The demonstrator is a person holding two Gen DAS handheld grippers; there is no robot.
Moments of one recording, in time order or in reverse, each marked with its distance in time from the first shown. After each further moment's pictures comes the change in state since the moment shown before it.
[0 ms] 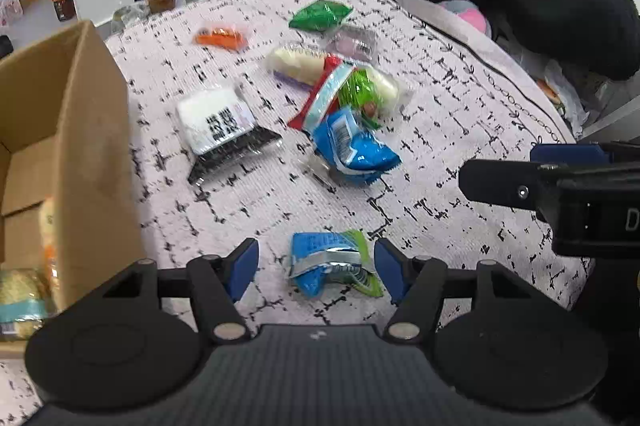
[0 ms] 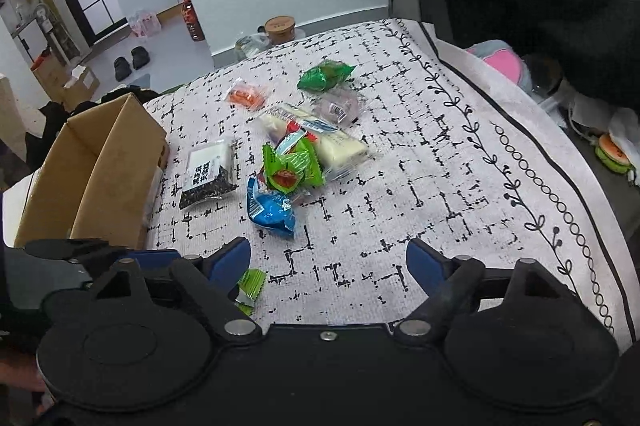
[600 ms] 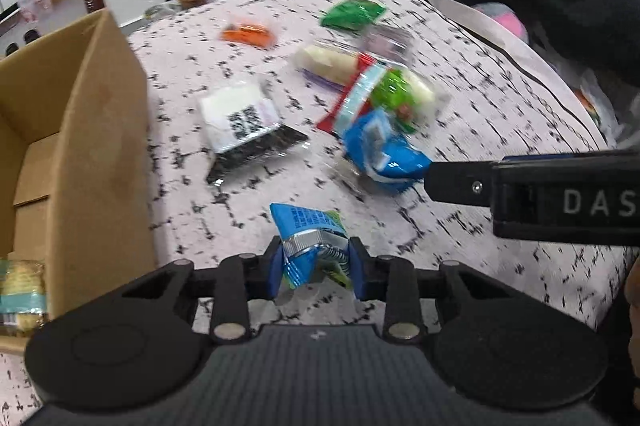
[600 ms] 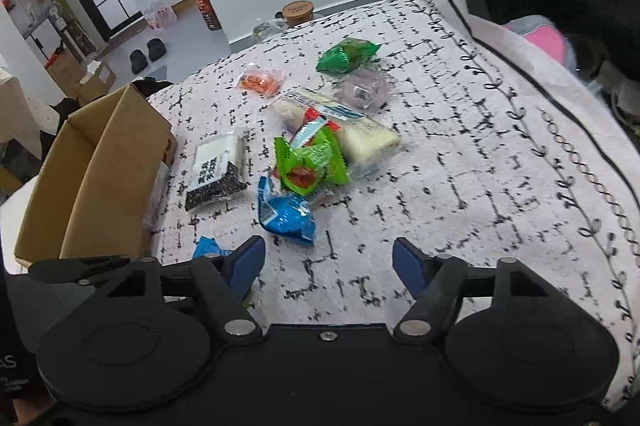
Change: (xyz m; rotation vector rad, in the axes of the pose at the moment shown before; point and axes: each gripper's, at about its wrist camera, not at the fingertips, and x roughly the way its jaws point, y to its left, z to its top) left arm 0.011 0.002 -0.001 -0.050 -0.036 0.110; right arm 0.040 0.001 0.007 0.025 0.041 0.095
